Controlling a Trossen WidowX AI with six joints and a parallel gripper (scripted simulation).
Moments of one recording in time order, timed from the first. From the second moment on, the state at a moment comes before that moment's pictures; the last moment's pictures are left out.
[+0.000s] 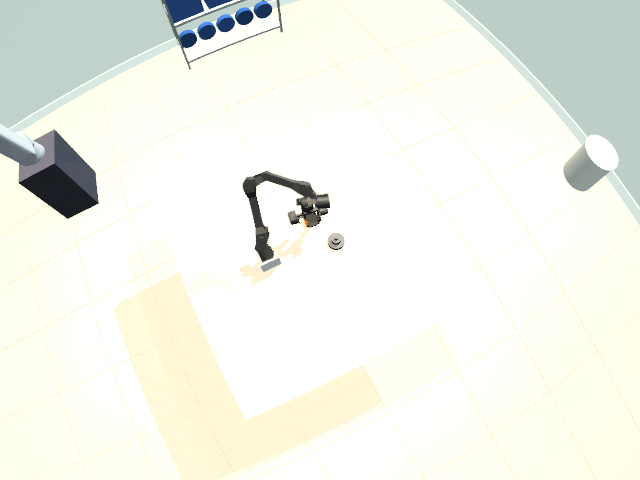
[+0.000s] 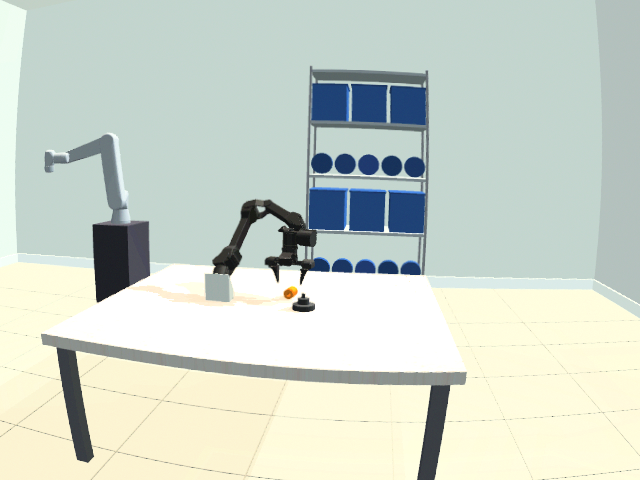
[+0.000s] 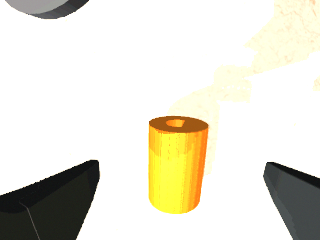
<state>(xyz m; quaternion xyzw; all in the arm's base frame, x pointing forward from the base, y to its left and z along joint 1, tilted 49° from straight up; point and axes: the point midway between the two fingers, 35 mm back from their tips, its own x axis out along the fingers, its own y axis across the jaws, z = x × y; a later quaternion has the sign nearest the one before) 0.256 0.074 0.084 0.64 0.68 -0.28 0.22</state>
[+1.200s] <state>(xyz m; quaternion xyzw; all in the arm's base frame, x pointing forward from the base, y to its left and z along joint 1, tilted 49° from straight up) 0.253 0.109 0.053 0.64 0.68 -0.28 0.22</state>
